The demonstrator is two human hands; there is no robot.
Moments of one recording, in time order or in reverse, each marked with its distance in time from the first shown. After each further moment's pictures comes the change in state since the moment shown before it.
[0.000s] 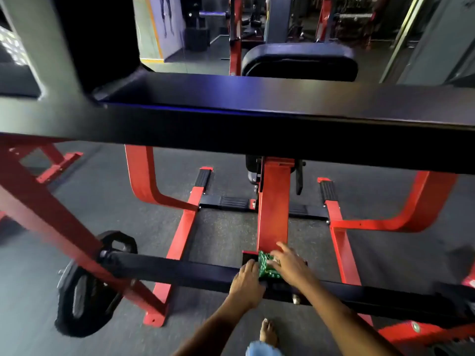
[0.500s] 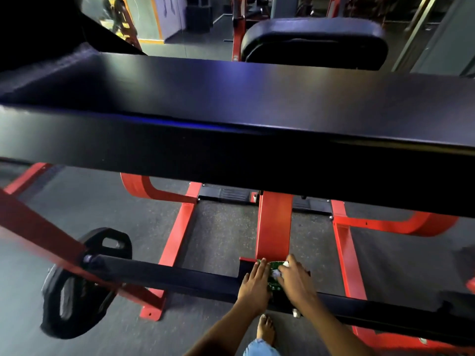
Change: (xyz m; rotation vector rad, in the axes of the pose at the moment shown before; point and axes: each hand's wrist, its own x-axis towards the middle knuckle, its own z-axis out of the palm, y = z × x) left_hand 0.056 0.001 0.035 0.097 -0.137 0.019; right_hand 0.018 0.027 0.033 -0.207 0.079 0.063
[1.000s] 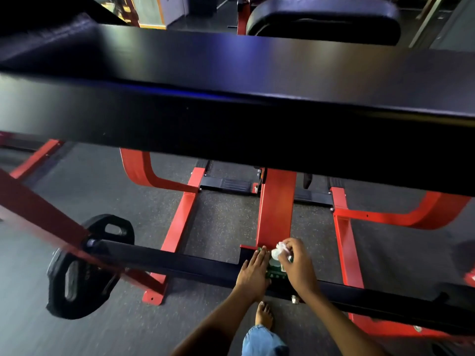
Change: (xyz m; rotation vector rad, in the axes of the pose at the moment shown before) left_hand -0.002 -0.006 0.004 -0.008 0.043 0.025; right_hand -0.013 -0.004 -0.014 0.724 0.423 0.082
